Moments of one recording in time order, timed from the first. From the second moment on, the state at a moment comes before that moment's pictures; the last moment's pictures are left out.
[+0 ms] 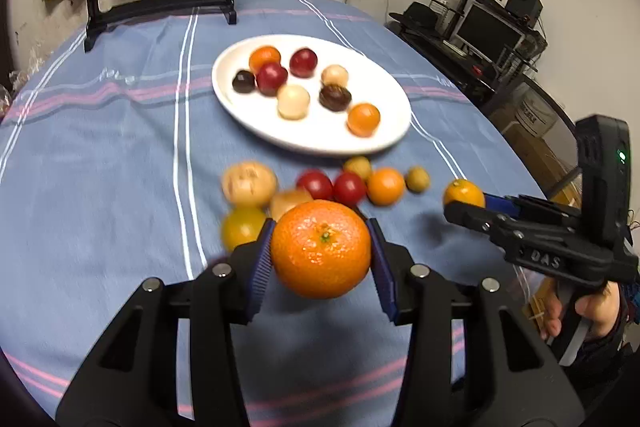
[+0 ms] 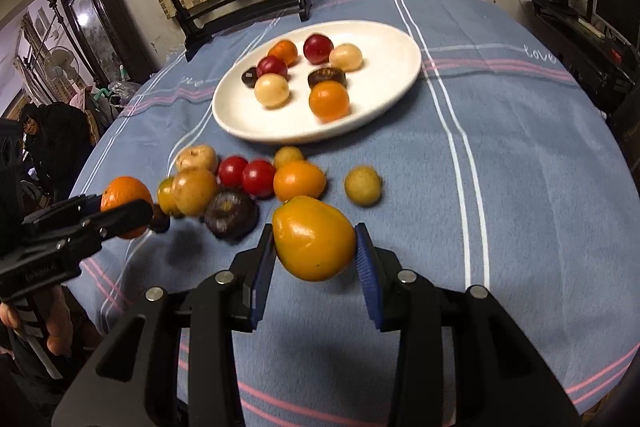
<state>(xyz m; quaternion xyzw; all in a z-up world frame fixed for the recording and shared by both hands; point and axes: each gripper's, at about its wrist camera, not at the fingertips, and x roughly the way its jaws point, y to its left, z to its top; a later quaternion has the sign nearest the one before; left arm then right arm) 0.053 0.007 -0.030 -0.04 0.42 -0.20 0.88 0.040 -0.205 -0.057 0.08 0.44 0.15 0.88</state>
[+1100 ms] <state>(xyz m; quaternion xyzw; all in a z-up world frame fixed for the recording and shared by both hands) 0.277 -0.059 -0.021 -0.03 0.46 -0.20 0.87 0.227 -0.191 -0.055 -0.03 0.45 0.11 0.88</state>
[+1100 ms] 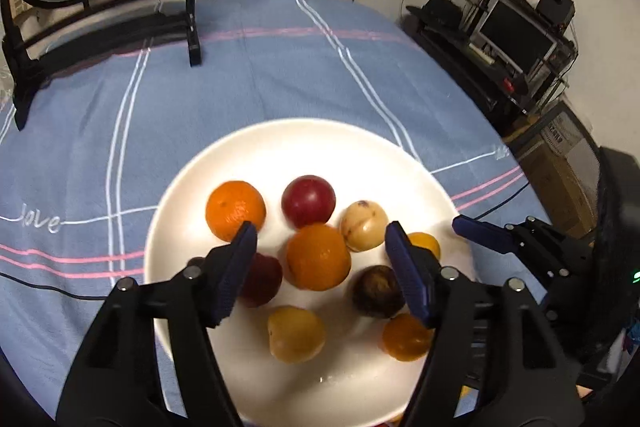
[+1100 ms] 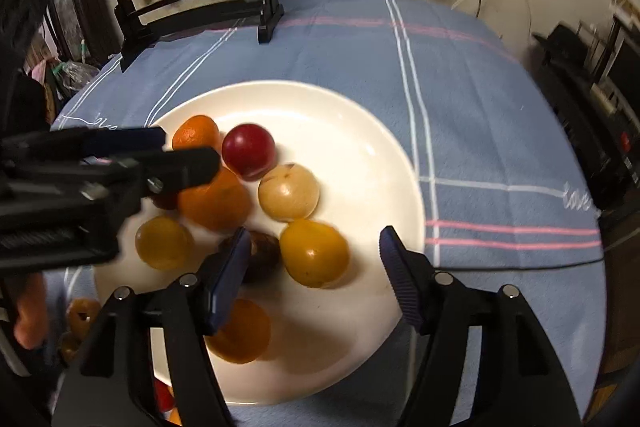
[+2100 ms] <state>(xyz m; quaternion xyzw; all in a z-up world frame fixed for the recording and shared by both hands) 0.042 0.048 -0.045 -0.04 0.42 -0.13 0.90 0.054 -0.215 -0.071 0.05 0.45 0.08 0.89</state>
